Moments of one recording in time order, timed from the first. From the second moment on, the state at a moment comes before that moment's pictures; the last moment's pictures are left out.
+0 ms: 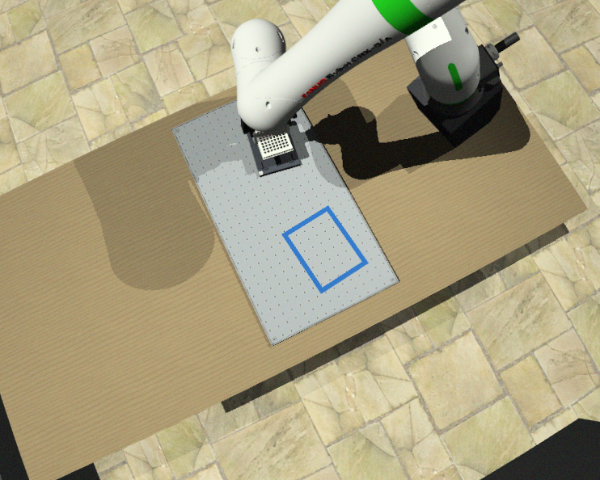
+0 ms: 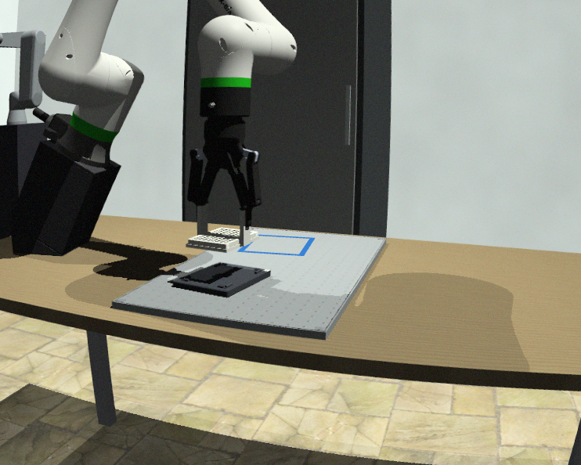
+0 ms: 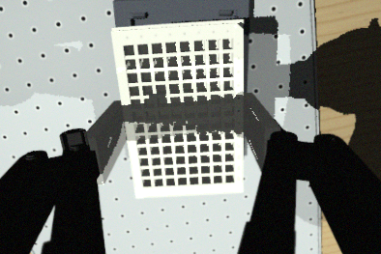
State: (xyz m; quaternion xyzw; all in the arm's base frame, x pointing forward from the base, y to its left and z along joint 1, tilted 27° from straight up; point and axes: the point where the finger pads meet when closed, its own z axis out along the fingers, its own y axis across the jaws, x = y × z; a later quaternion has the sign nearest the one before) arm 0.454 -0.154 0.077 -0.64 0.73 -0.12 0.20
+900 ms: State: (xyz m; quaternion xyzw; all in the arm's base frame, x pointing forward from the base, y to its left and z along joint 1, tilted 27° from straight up) arm 0.455 -0.072 0.082 -0.72 0.65 -0.14 0.19
